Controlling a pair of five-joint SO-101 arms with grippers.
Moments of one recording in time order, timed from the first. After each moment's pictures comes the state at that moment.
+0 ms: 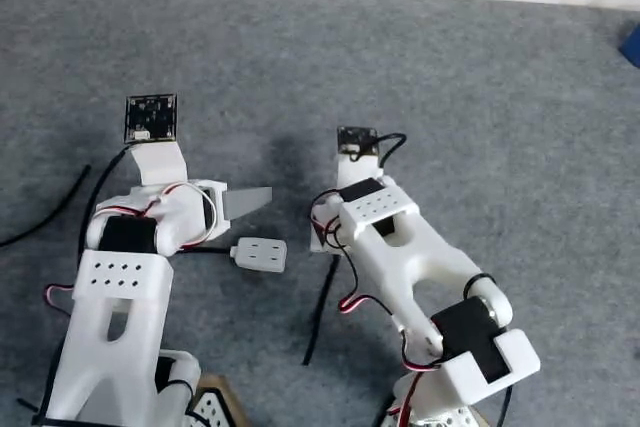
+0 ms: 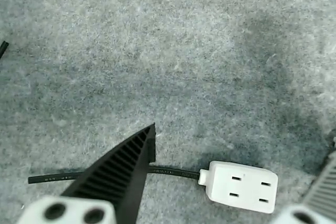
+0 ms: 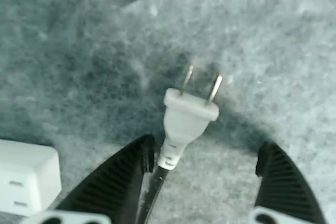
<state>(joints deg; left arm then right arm) -4.3 -45.0 54.4 53.5 8.0 -30.3 1.3 35.3 51.2 -24.6</state>
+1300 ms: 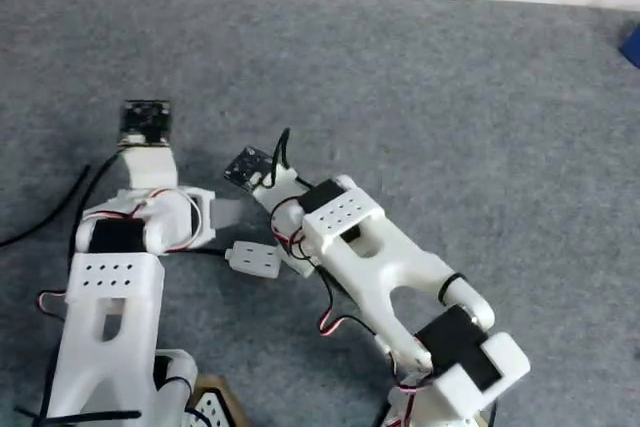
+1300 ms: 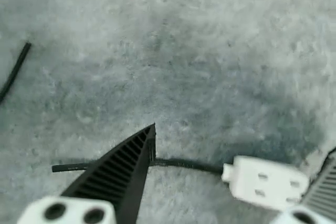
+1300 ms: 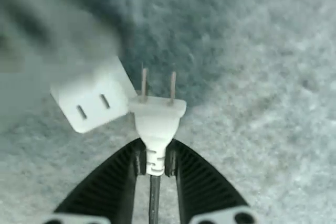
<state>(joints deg) -7.9 -45.0 56.0 54.5 -0.9 -42.2 -0.7 28.6 56.3 20.2</state>
